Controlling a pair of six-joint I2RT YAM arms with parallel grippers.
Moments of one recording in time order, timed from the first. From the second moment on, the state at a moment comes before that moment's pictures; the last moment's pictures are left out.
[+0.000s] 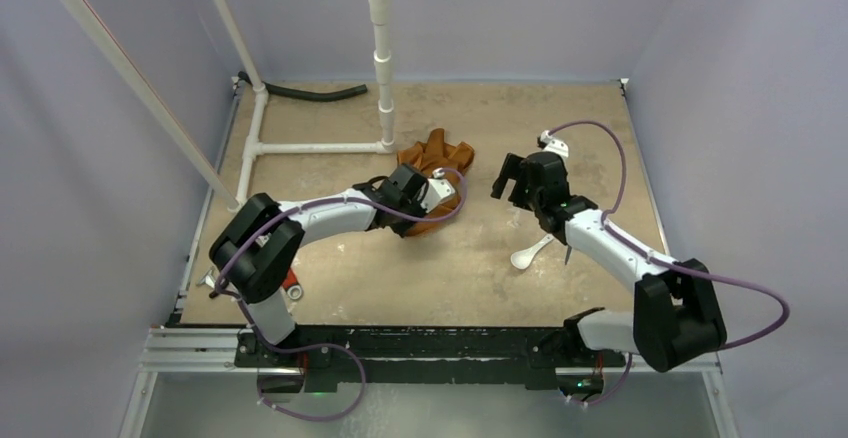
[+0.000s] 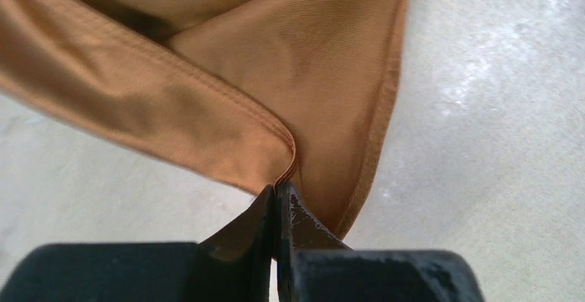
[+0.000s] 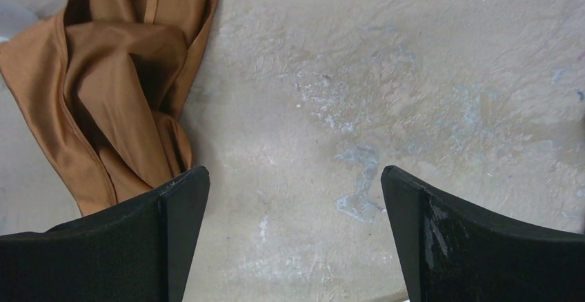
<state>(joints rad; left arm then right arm) -0.74 1.74 1.02 -0.29 -0.02 0.25 0.36 1.28 0.72 -0.12 0.19 0.58</state>
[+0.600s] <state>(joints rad) -0.54 1.37 1.11 -0.41 -0.22 0.28 0.37 1.66 1.12 -0.05 0.14 0.45</state>
